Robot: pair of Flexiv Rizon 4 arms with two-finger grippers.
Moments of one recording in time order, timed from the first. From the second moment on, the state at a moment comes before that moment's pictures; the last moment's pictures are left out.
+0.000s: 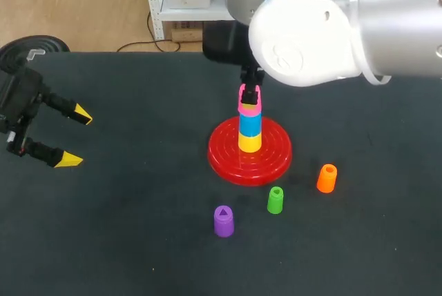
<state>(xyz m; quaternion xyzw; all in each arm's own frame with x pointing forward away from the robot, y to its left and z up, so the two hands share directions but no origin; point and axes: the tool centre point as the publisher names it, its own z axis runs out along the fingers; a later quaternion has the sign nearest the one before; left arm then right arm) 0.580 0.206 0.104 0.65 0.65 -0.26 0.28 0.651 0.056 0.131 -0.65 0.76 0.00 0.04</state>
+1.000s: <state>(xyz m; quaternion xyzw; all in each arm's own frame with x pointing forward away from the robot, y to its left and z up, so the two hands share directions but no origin) 0.580 0.206 0.104 0.65 0.65 -0.26 0.28 0.651 0.053 0.123 -0.64 0.77 0.00 0.04</state>
